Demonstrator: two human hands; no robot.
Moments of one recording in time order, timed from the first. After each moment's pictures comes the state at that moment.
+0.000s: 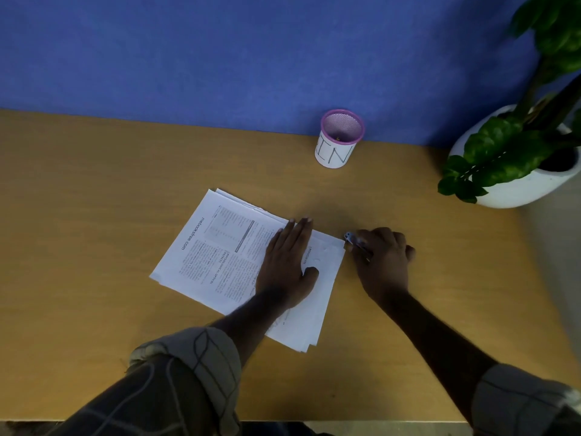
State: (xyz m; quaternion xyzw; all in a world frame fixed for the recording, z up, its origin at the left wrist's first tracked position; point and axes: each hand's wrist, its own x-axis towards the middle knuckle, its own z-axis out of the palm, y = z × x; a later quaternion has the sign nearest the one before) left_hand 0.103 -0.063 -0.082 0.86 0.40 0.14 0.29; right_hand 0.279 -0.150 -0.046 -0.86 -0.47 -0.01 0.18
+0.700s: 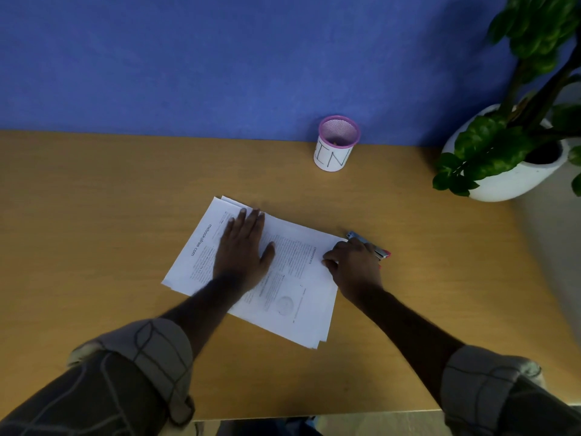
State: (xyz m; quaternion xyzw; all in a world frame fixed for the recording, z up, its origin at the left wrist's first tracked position) left_hand 0.034 0.002 -0.078 0.88 0.44 0.09 0.15; right_hand 0.229 -0.131 -0.041 -0.81 -0.58 0.05 0.10
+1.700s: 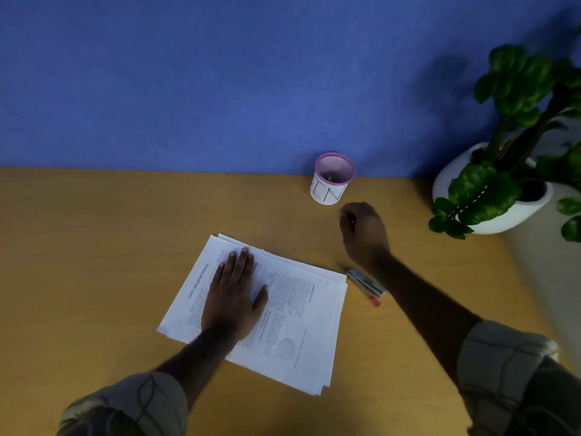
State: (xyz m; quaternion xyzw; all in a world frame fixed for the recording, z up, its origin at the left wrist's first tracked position) left_hand 0.018 0.004 -0.091 0.88 0.46 0.03 0.15; right_hand 0.287 -0.040 0.018 -0.81 -0.50 0.05 0.30
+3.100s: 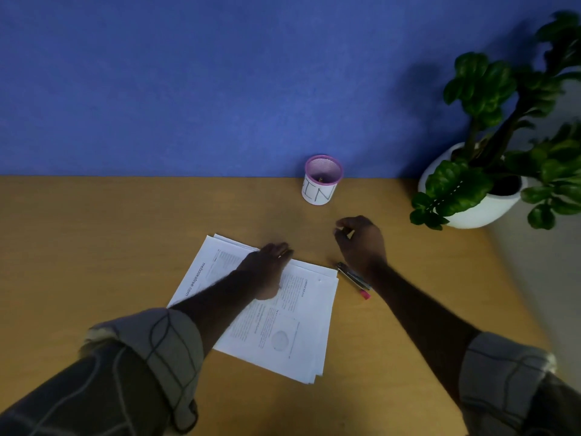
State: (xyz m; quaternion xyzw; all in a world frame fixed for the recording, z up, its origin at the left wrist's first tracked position) left_hand 0.095 0.027 -0.023 0.95 0.25 -0.16 0.12; right_hand 0.285 -0.075 0.010 -0.85 -0.42 0.09 0.32
